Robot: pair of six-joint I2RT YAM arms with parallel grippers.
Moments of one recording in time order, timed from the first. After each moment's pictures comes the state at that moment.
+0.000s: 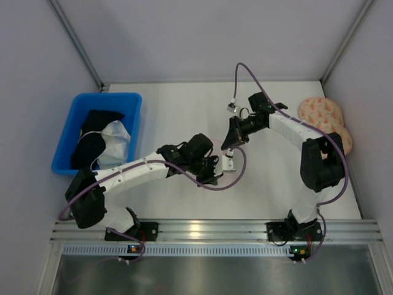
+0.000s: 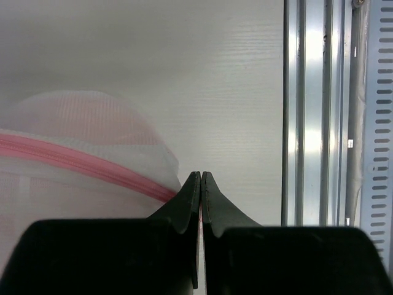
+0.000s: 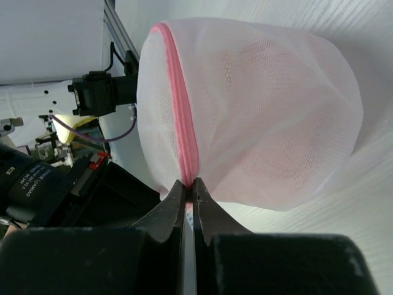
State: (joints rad) left arm -0.96 1.44 1.06 -0.52 0.48 0.44; right arm 0.35 1.78 1.33 -0.73 -0.99 0.16
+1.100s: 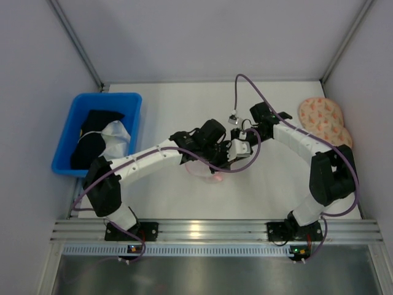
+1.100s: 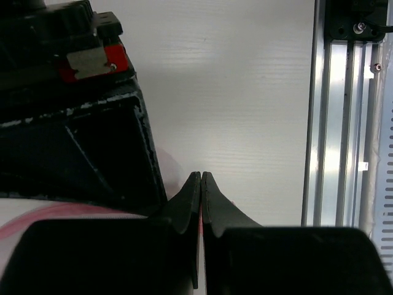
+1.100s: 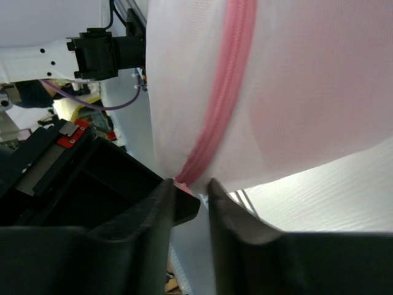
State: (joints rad) left arm -0.94 1.61 1.32 -0.55 0.46 0.38; right arm 0.39 1.62 1.19 -0.81 -0.99 0.14
